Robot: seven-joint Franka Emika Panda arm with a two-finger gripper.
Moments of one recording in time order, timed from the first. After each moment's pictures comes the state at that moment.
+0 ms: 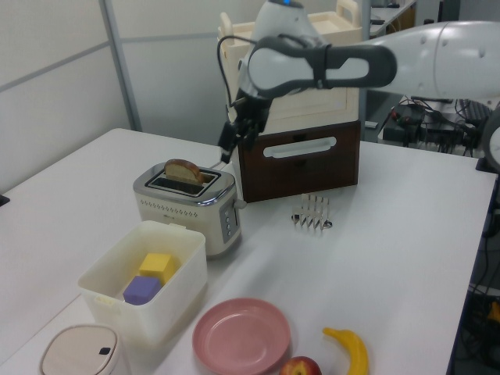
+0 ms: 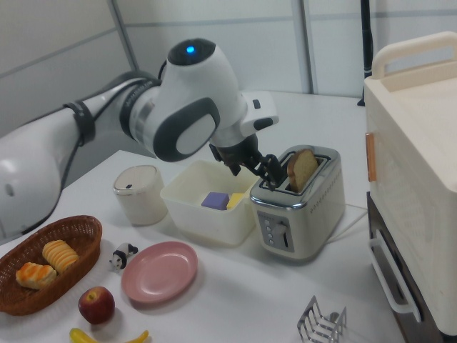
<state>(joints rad) -0.16 0.34 0.02 -1.37 0.18 2.03 -0.19</state>
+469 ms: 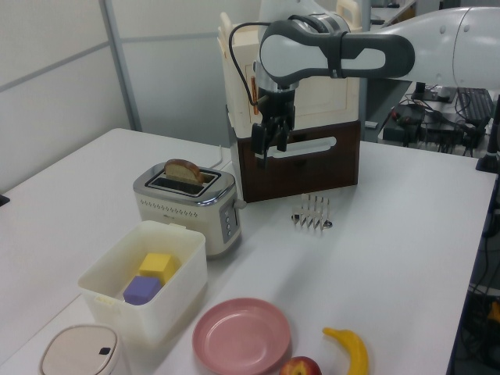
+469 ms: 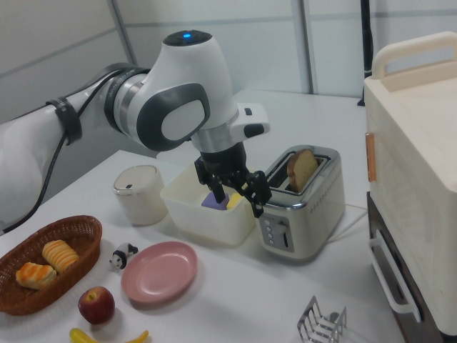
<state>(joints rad) -0.17 0.28 0.02 -1.38 0.05 1.75 -0.19</state>
